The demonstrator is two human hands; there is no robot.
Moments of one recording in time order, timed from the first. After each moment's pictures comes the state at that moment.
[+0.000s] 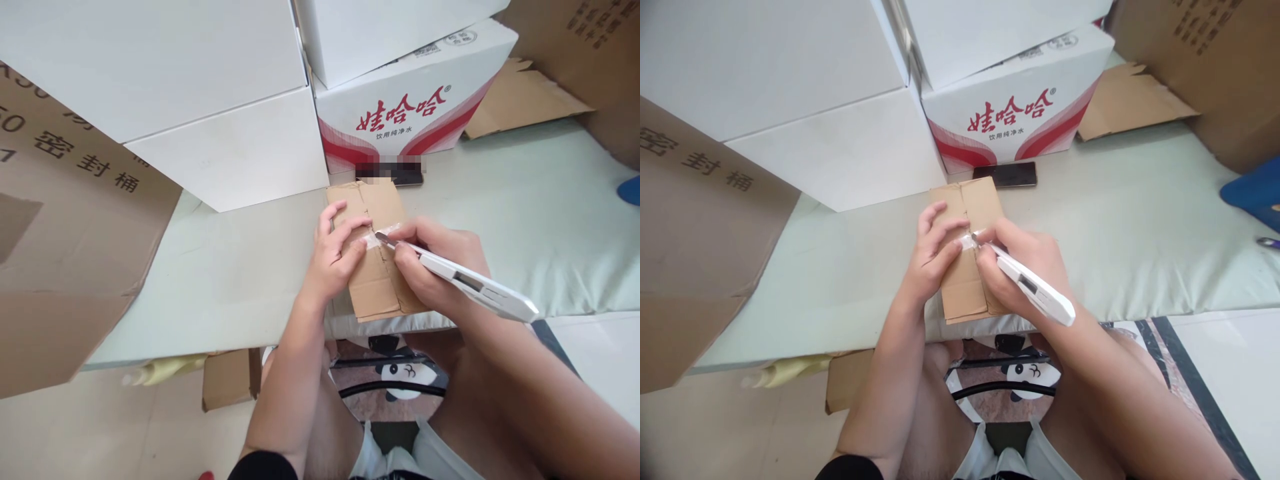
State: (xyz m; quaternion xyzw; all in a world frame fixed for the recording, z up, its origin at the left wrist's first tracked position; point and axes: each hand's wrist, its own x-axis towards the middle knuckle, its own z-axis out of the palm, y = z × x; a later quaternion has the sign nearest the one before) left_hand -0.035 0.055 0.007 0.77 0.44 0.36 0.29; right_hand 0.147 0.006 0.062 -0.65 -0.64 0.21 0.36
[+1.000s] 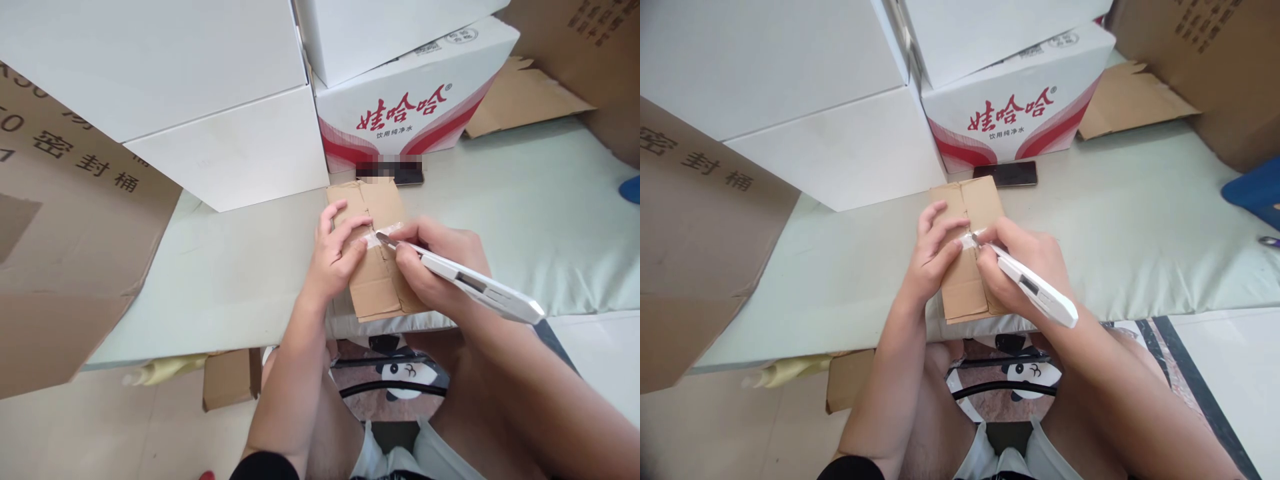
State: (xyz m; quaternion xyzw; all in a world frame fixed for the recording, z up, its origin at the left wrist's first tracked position) left_hand -0.035 0.056 0.005 0.76 0.44 0.37 0.29; right_hand 0.147 0.006 0.061 -0.64 -0.65 0.19 0.35
